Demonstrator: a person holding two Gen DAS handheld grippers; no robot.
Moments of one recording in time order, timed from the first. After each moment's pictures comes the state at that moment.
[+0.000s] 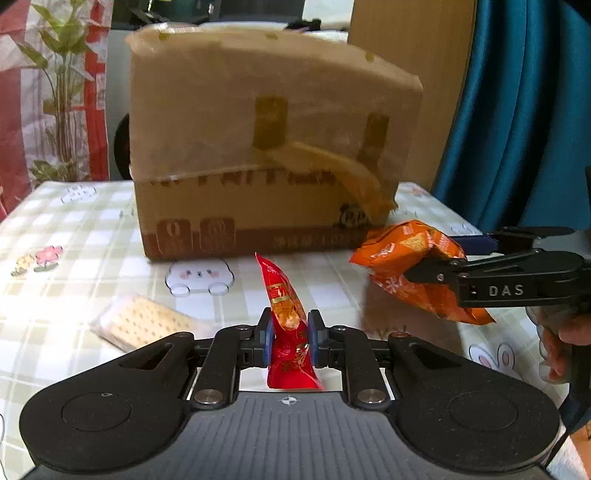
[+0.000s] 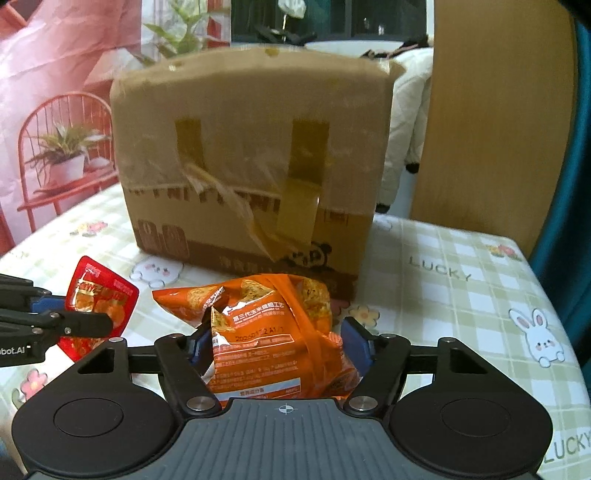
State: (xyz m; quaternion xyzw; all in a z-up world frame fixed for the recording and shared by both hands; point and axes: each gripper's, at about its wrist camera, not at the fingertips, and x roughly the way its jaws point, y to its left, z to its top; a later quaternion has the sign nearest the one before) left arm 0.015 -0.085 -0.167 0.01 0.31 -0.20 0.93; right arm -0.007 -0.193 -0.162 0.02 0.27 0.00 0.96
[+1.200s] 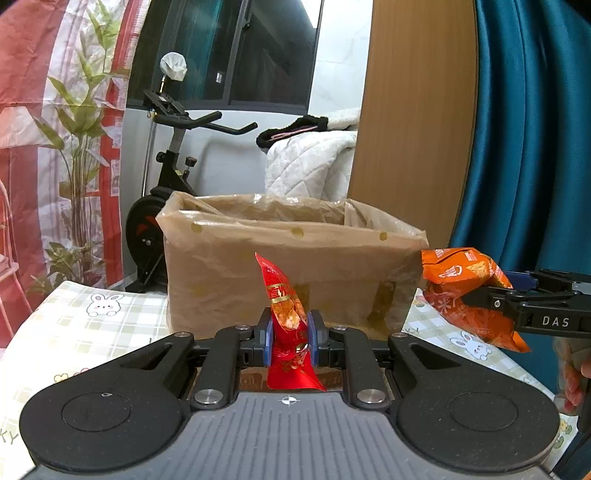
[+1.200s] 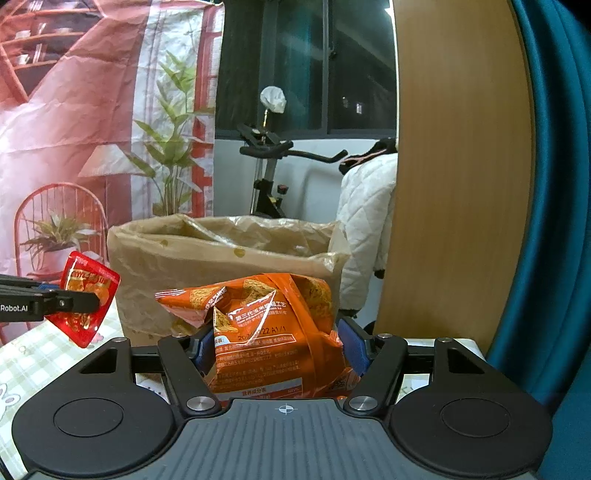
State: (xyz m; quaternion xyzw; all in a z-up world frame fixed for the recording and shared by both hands) left arm 0.039 -0.065 -0.071 -0.01 0.19 -0.19 0.96; right arm -0.039 -0.217 -0.065 0.01 0.12 -0.03 0.99
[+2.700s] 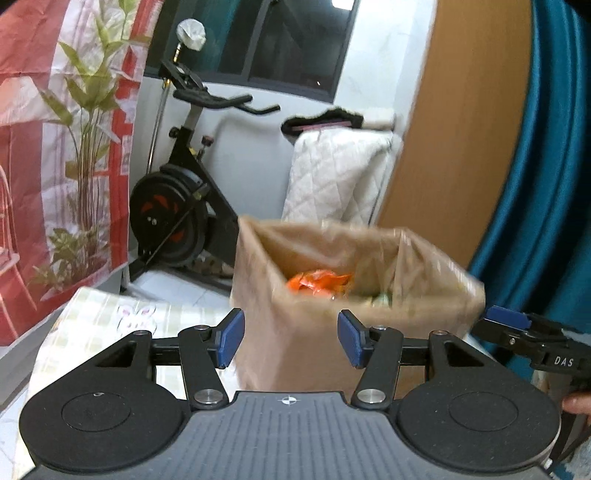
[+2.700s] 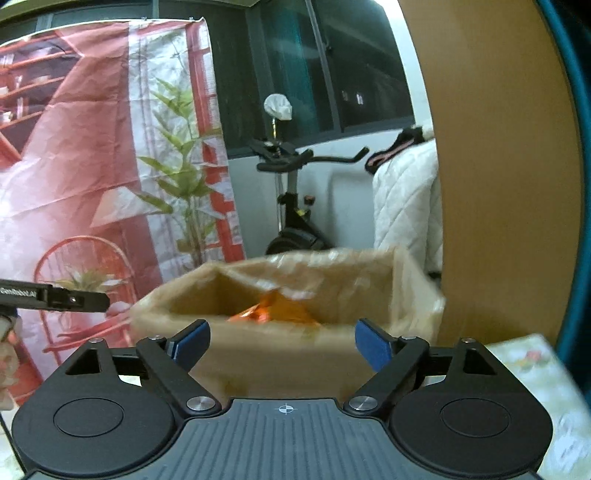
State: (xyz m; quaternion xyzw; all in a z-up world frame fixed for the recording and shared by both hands) left arm 0.125 0.032 -0.026 -0.04 0.25 -0.21 0.94; right arm 0.045 -0.197 -0.060 0.11 0.12 0.02 0.99
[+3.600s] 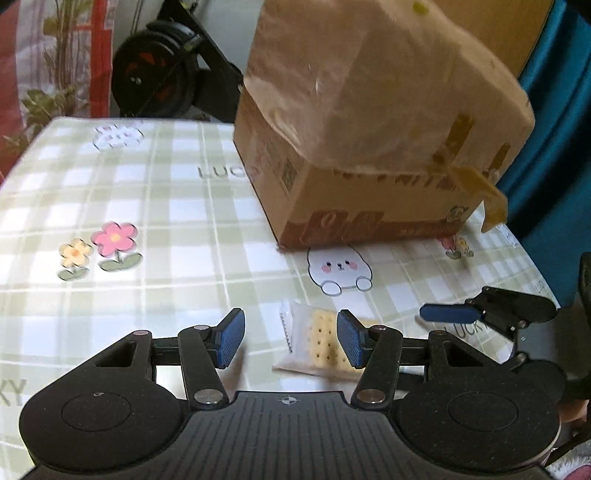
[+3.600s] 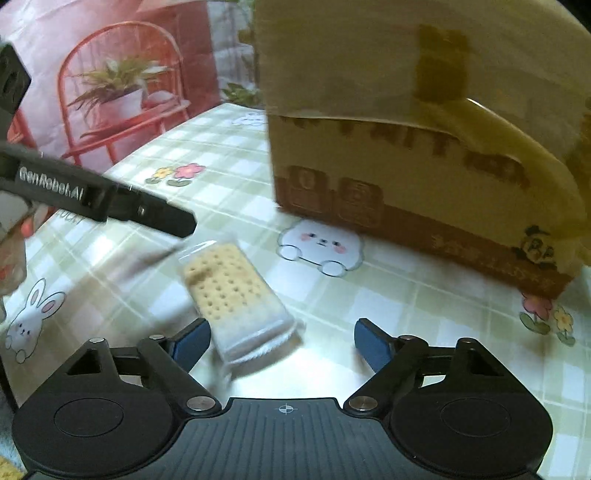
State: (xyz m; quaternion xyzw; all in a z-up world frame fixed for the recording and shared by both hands) left arm 0.135 0.058 -0.170 -0.03 0.44 -0.25 0.86; right arm 0.091 -0.060 -0.198 0.03 0.35 0.09 0.93
